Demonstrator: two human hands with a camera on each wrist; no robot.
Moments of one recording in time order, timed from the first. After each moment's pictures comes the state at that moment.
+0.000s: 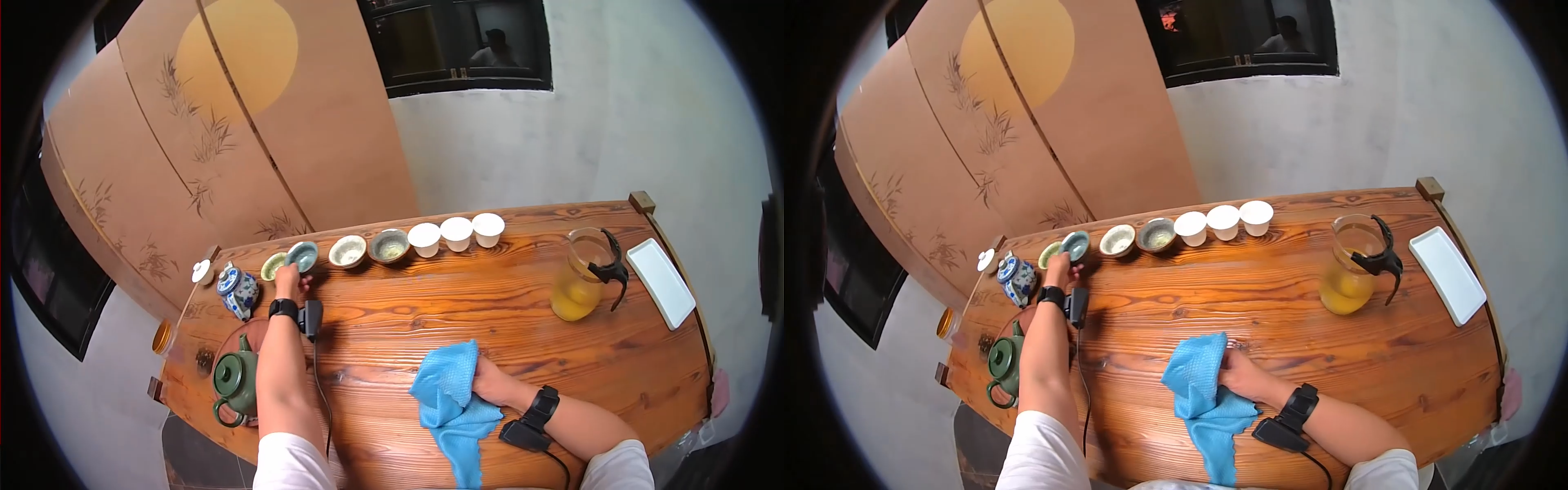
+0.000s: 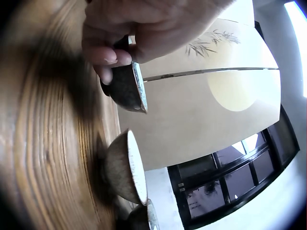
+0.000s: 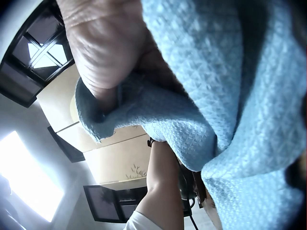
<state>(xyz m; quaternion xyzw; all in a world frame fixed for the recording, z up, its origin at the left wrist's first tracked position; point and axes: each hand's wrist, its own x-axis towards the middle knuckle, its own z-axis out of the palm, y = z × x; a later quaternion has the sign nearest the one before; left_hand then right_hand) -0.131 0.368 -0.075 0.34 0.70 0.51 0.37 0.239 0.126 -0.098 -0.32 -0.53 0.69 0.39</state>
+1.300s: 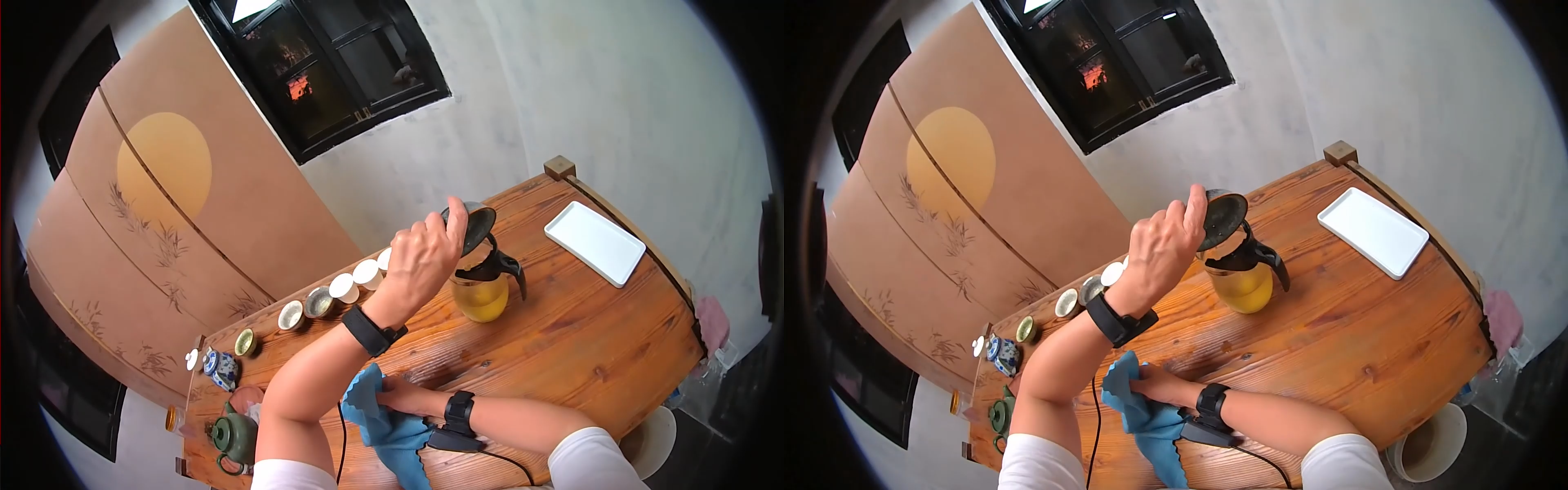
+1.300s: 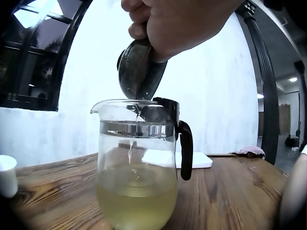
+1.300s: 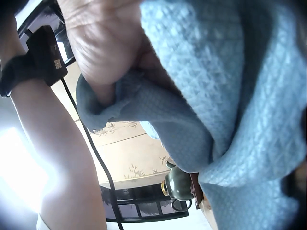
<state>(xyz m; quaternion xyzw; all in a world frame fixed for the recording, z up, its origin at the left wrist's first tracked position) 0.287 0.207 0.067 0.86 0.19 0.28 -0.39 0.235 0.129 -0.094 -0.26 -0.53 0.70 0.40</state>
